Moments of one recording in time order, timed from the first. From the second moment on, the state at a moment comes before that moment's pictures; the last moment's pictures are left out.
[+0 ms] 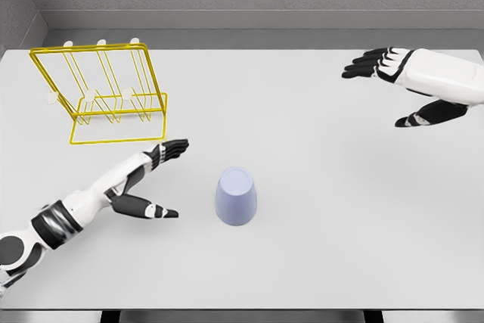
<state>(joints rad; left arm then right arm) -0.23 0.88 -0.86 -1.69 0.52 -0.40 -0.06 -0.55 -1.07 0.52 -1.66 -0.04 -0.61 0.43</state>
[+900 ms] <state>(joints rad) -0.25 0.76 -0.89 -1.72 0.57 -0.31 -0.06 -0.24 -0.86 0.19 -1.61 -0.08 -0.61 0.44</state>
